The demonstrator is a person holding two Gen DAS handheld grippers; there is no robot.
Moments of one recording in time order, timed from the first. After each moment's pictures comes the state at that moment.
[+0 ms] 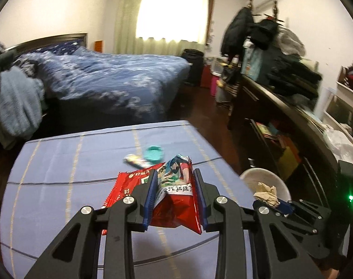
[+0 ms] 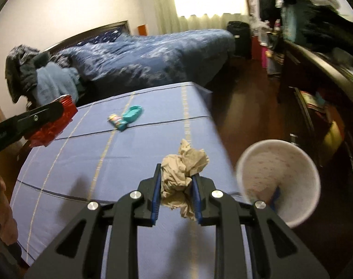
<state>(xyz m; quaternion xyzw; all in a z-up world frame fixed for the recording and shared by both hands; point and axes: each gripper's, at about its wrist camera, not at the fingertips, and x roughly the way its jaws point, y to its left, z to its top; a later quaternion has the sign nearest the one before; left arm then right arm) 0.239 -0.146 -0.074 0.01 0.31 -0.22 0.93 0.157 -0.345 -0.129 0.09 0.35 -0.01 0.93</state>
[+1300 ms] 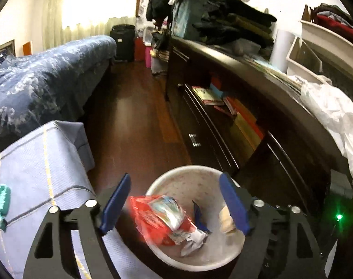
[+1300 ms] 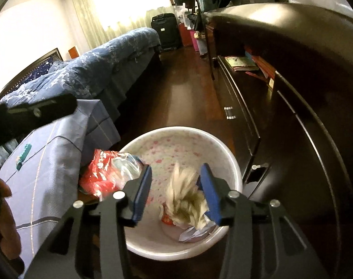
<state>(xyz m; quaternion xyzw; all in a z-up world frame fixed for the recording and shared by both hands) 0.284 -0.404 -0.138 0.09 0.35 -0.38 0.85 0.154 -0.548 -0.209 0.19 0.35 -0.18 0.90</state>
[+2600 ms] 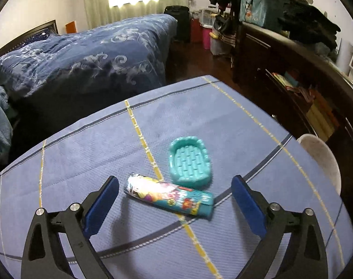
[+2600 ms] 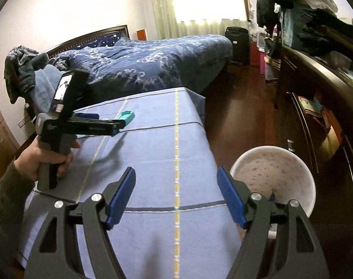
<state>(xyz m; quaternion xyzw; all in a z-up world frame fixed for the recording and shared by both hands) 0.408 -0.163 -0.177 0.13 0.41 -0.24 0.87 0.170 -0.343 -0.133 0.07 0.34 0.00 0.94</state>
